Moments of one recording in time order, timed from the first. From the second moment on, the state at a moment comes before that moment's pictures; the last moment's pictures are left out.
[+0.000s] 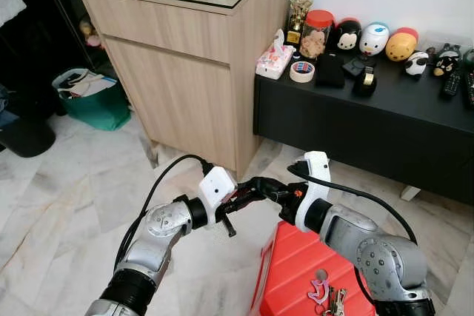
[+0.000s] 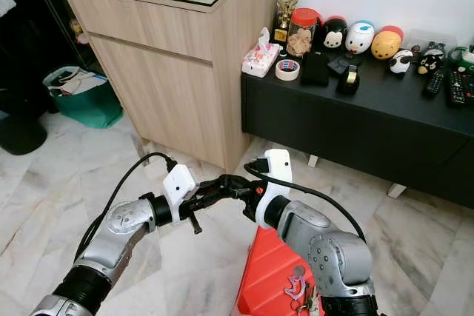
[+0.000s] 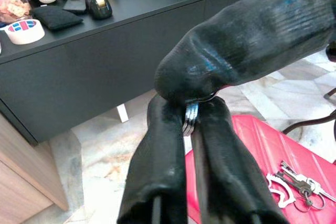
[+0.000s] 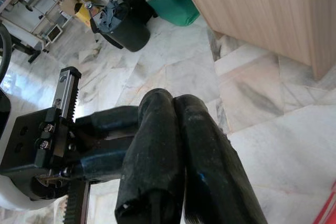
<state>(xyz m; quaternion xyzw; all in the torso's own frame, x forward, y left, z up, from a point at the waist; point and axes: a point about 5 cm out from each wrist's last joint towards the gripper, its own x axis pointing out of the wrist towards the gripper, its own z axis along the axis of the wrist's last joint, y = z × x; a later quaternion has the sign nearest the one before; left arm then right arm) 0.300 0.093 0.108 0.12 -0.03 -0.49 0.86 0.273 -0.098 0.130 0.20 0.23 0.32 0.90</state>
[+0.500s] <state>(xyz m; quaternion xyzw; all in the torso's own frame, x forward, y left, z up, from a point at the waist) 0.300 0.092 0.108 0.12 -0.03 -0.49 0.86 0.274 -0.100 0.130 0.20 0.23 0.32 0.90</state>
